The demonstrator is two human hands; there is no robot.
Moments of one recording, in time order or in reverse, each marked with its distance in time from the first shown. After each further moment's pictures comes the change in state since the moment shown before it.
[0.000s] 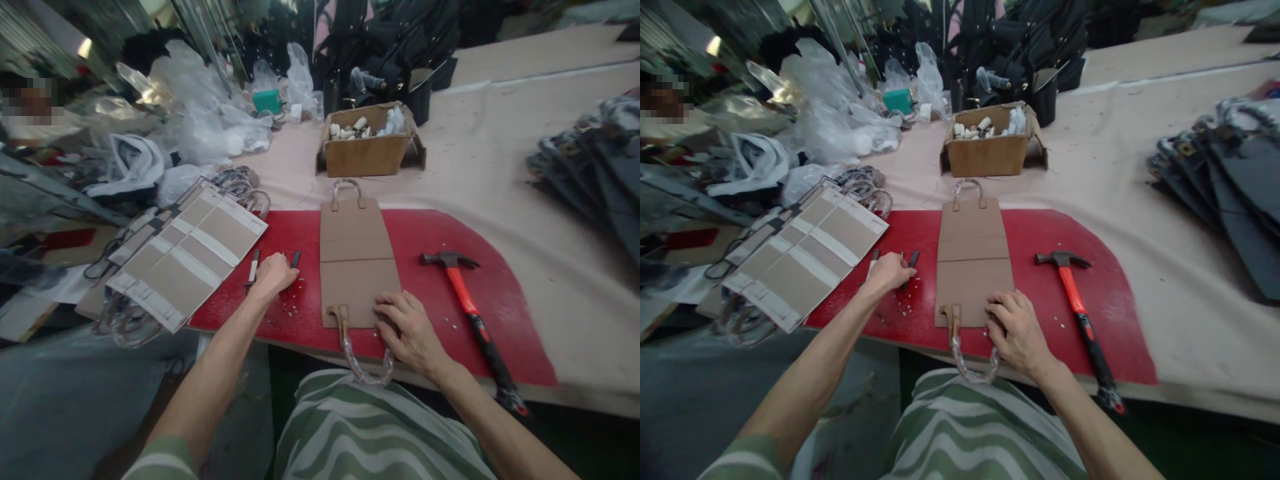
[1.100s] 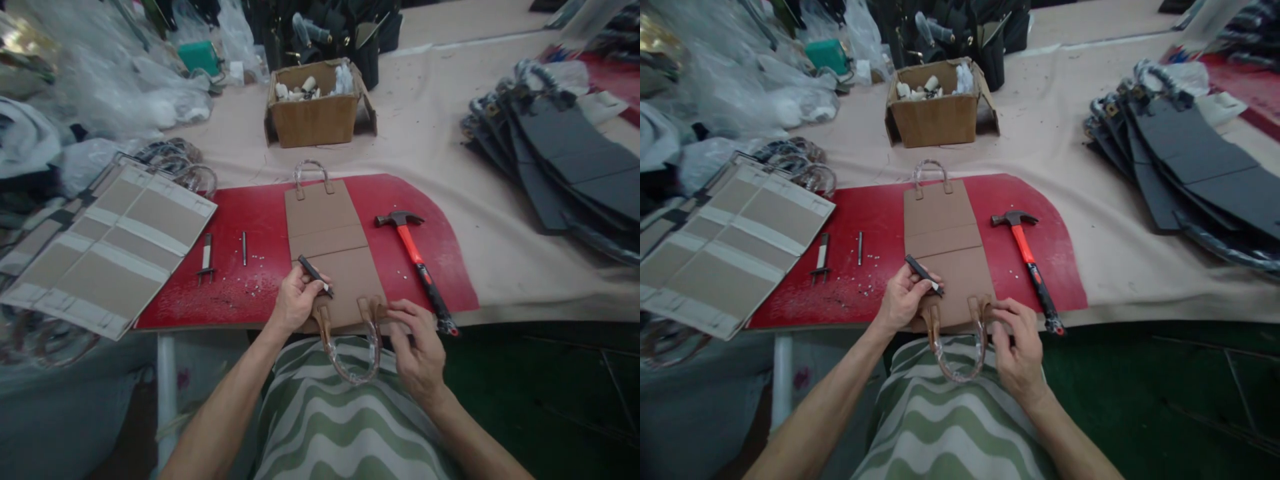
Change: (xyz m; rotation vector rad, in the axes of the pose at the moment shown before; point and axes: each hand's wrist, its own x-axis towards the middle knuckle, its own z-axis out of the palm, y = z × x) left_hand -0.118 0.066 0.088 -1.461 -0.294 0.444; right_hand -0.106 -0.050 -0.009 0.243 0.502 0.482
